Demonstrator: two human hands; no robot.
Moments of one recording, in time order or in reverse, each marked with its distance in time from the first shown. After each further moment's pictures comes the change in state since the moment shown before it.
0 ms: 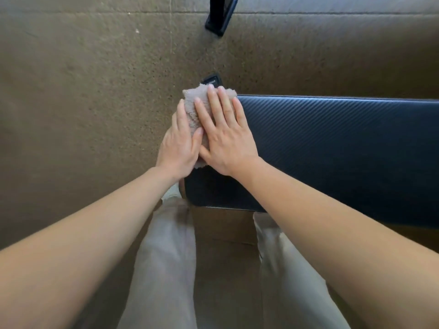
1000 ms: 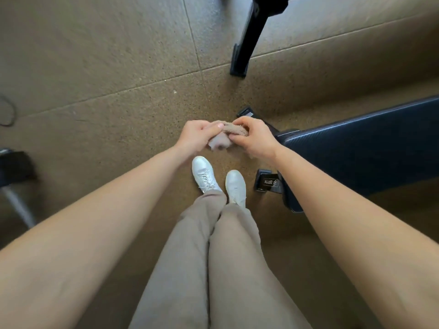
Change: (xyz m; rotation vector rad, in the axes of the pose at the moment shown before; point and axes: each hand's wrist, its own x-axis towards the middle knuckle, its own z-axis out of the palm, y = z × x) left_hand 0.152 -0.105 -0.260 -0.437 -0.500 -0.103; right_hand 0.178 -0.145 -0.131 0.991 -0.088 0.691
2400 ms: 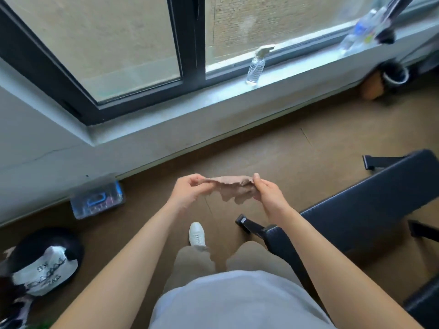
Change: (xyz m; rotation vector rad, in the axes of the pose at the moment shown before) left_hand 0.086 0.689 -0.525 -0.065 -0.026 0.355; right_hand 0.196 -0.662 -0.401 0.778 0.337 -0.037
